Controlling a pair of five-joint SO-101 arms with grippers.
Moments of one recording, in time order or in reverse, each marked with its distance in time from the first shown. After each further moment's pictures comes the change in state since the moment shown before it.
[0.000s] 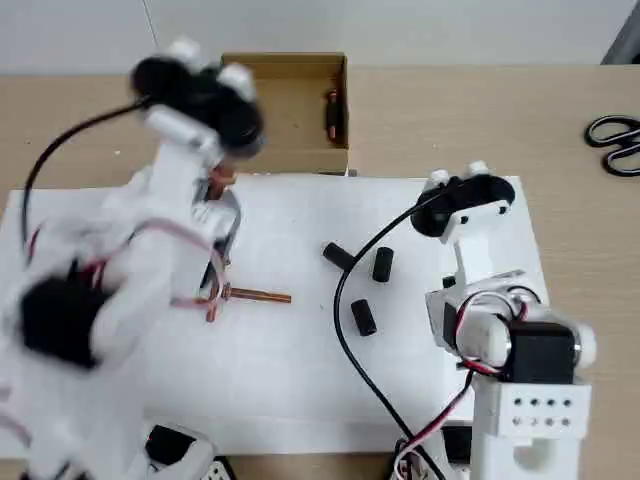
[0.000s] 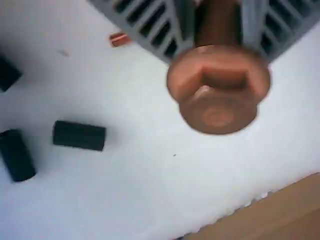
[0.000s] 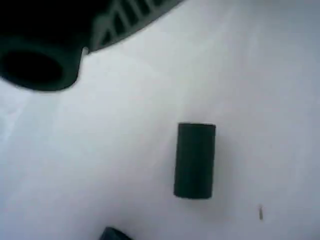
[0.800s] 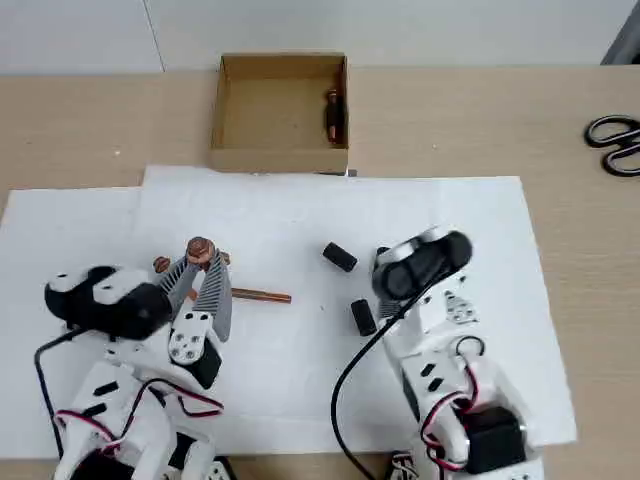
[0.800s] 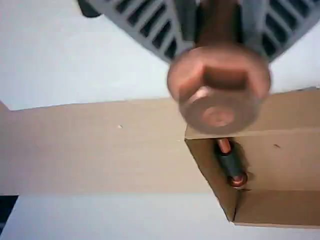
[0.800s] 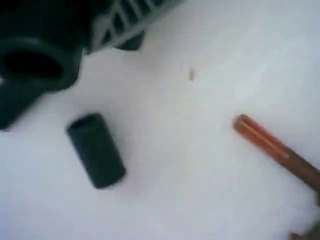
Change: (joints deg) left arm 0.4 -67.2 72.2 -36.3 21.9; right arm -16.5 -38.3 38.6 -27.0 -7.6
